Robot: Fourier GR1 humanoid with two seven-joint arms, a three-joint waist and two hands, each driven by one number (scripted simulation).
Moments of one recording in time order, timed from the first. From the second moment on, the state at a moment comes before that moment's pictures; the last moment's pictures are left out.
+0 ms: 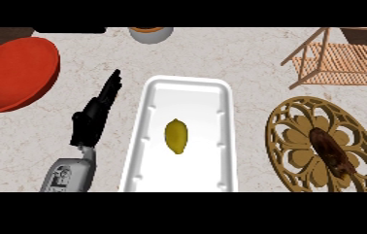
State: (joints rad) left arm -0.18 0.07 -0.02 -1.46 -0.16 -0.03 0.04; right arm -0.62 -0.80 -0.59 -1.49 0.40 0.14 0.37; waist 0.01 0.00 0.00
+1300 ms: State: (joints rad) left arm -0.16 0.05 -0.03 -1.44 -0.17 -0.04 0.00; right arm -0.91 -0.78 -0.59 -0.69 0.37 -0.21 -0.22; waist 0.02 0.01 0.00
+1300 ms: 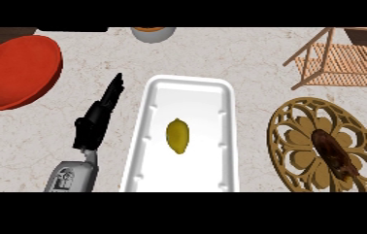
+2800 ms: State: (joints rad) left arm -0.18 0.04 -0.03 -1.46 -0.18 -0.02 0.03; right arm -1.01 -0.96 -0.66 -0.36 0.28 -0.19 -0.21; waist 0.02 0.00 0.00
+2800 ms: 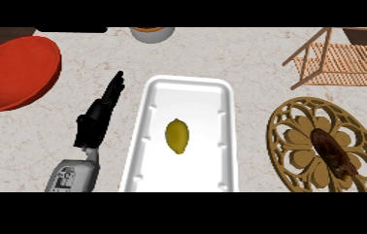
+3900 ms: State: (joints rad) left arm -0.14 0.05 -0.02 -1.49 -0.17 -0.03 0.04; right arm -0.69 -1.39 -0.91 -0.15 0.07 0.12 -0.03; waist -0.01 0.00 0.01
